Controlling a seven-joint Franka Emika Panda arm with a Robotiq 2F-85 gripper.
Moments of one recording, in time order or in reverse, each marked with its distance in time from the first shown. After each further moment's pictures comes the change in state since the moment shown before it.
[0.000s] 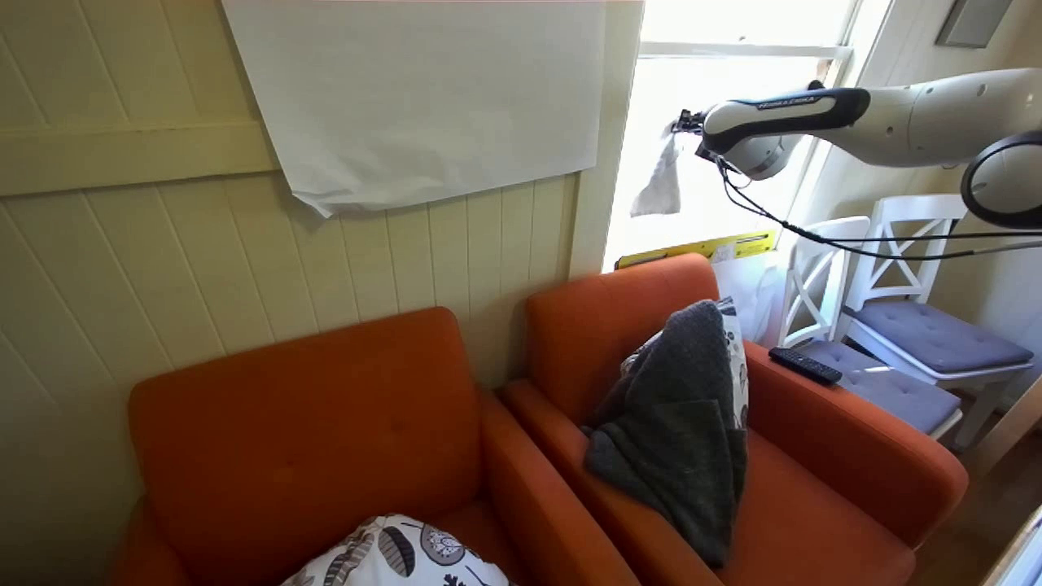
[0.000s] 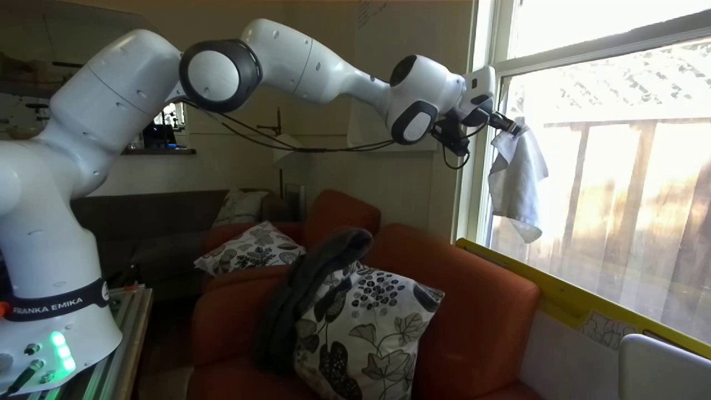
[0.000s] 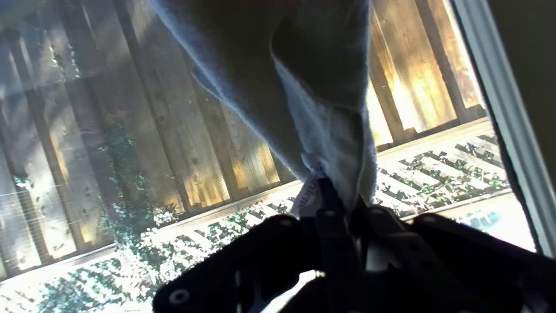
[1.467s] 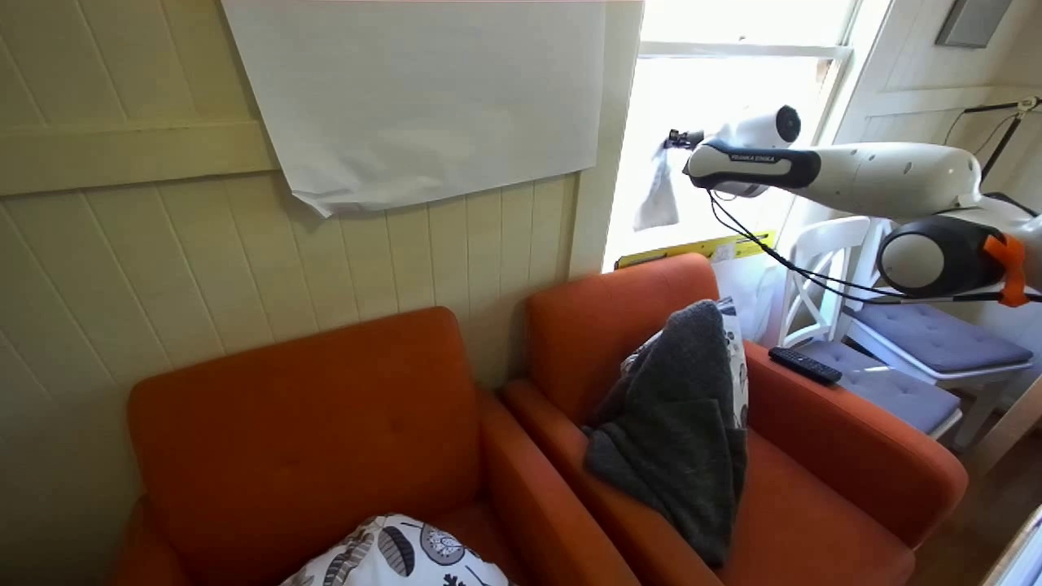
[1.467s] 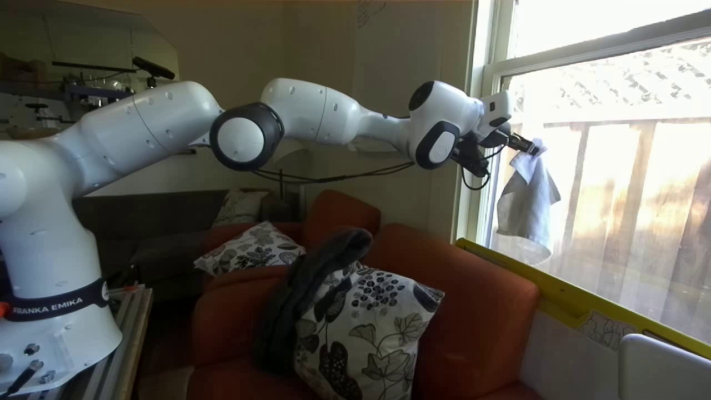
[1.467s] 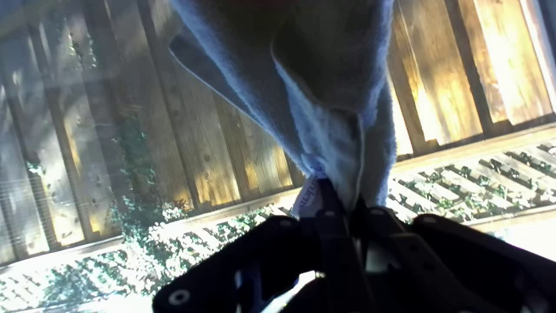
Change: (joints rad) arm 0.049 0.338 -0.167 0.471 -0.168 -0.133 0.217
